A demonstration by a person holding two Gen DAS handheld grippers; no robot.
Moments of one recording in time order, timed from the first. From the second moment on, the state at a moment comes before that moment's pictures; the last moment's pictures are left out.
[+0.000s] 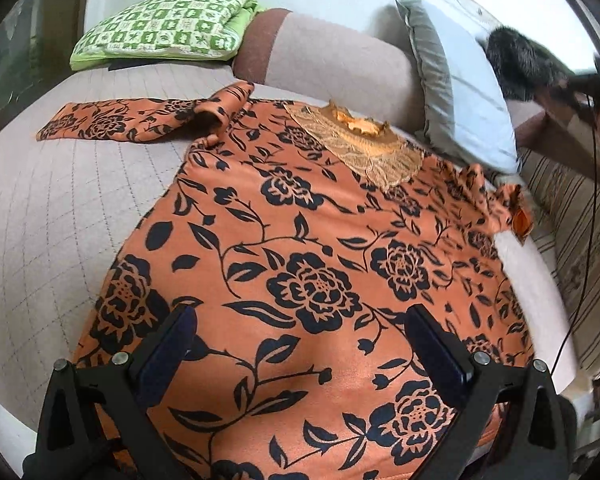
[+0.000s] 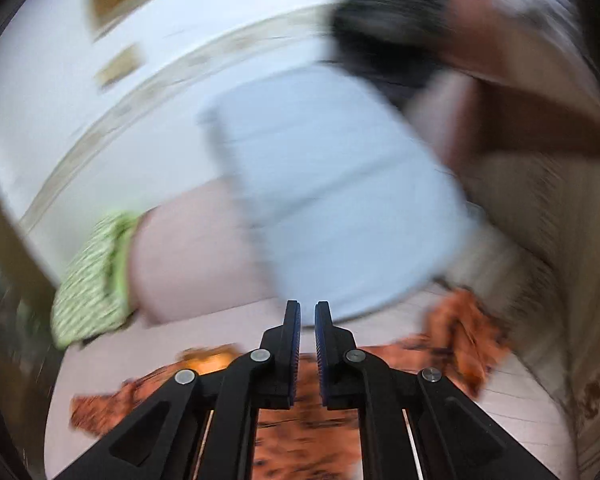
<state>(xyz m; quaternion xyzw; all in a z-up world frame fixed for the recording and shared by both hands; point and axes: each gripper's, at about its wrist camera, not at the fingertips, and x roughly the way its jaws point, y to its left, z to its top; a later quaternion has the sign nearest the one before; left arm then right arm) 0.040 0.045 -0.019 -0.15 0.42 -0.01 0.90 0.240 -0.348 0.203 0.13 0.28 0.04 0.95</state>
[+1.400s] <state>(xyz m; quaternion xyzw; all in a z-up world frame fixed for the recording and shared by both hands) 0.039 0.044 -0.019 -0.15 0.42 -0.02 0.89 0.260 -0.383 0.148 0.19 0.31 0.04 0.93</state>
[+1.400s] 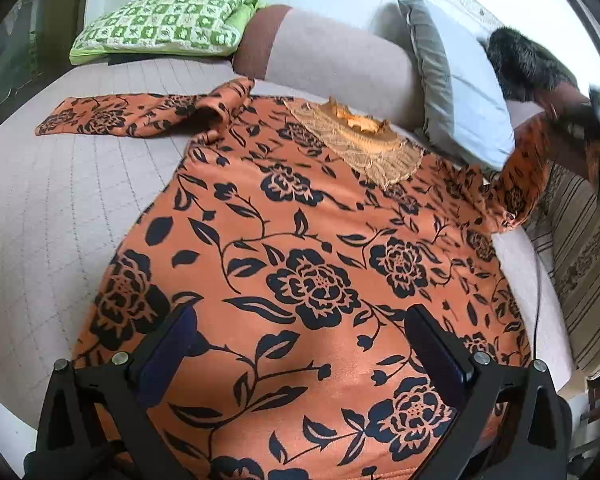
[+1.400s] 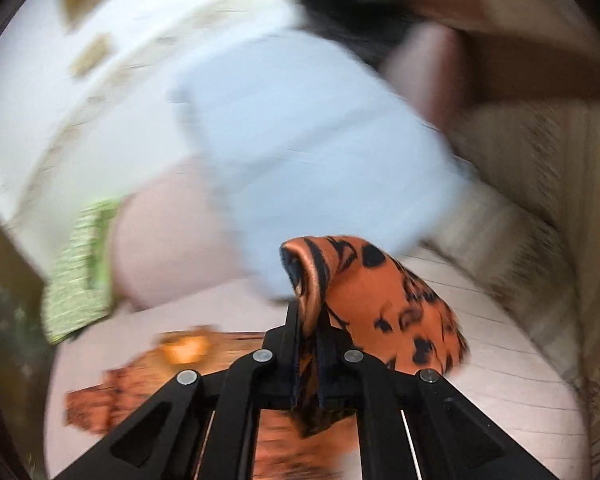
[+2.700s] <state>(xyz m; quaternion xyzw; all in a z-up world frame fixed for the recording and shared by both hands) 0.241 0.076 -0.053 -0.32 0.48 0.02 0.82 0.186 -0.365 -0.111 0.47 0.37 0.18 0.78</state>
